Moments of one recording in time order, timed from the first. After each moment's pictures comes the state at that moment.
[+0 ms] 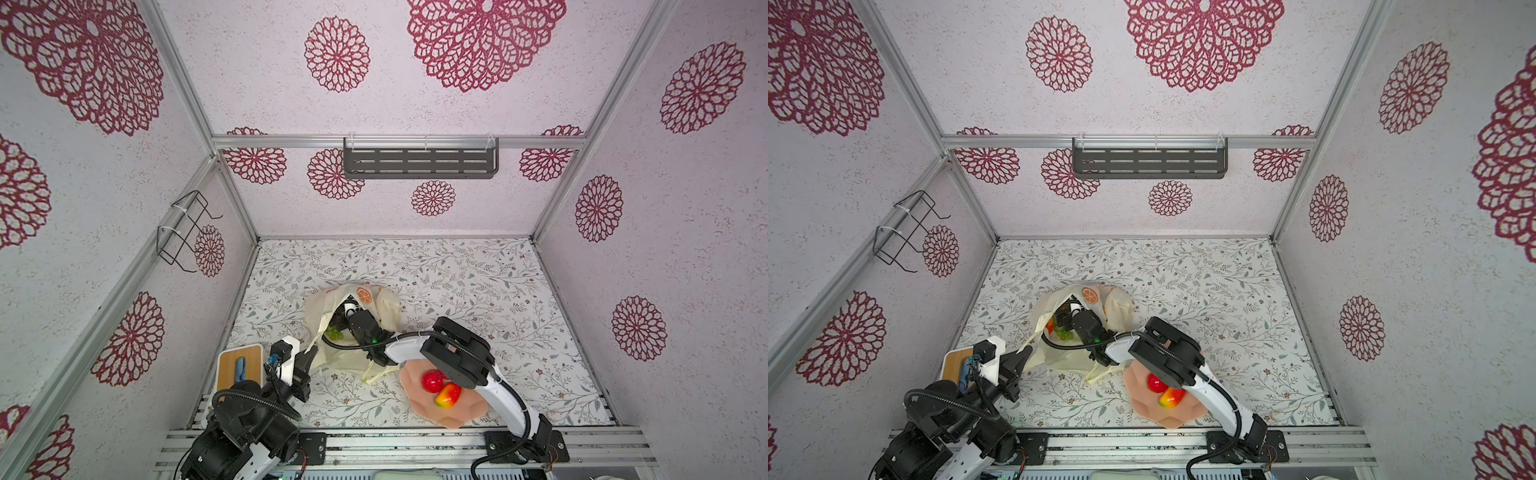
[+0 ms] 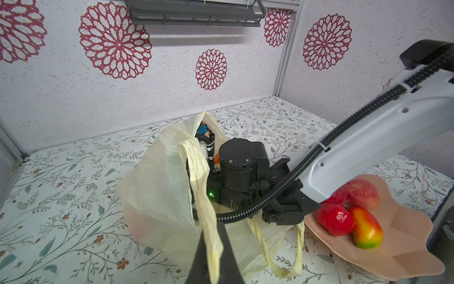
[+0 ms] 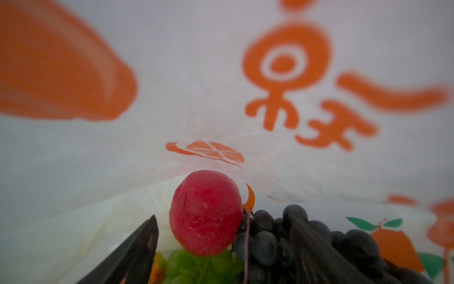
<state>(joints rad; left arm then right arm) -0.60 0.04 0.53 -0.68 -0.10 -0.05 1.05 2.41 1.48 0.84 0.45 0.26</state>
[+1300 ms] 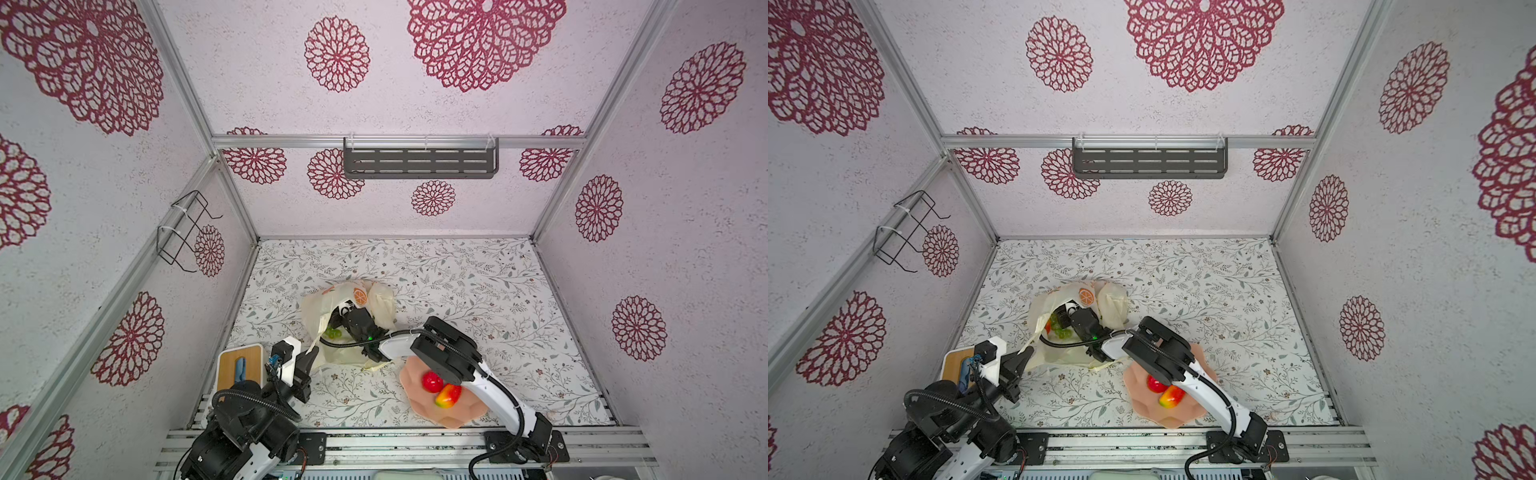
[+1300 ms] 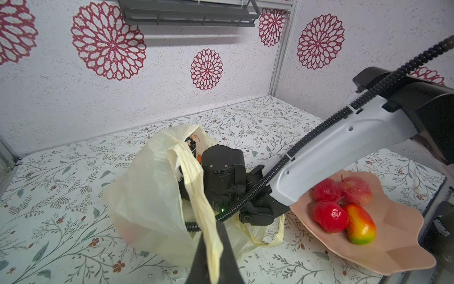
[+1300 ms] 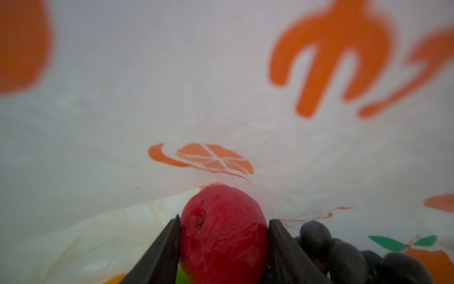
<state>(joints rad) -0.61 0.04 0.53 -0.68 -0.08 -0.04 1.04 2.51 1.58 0.91 0.35 0.19</state>
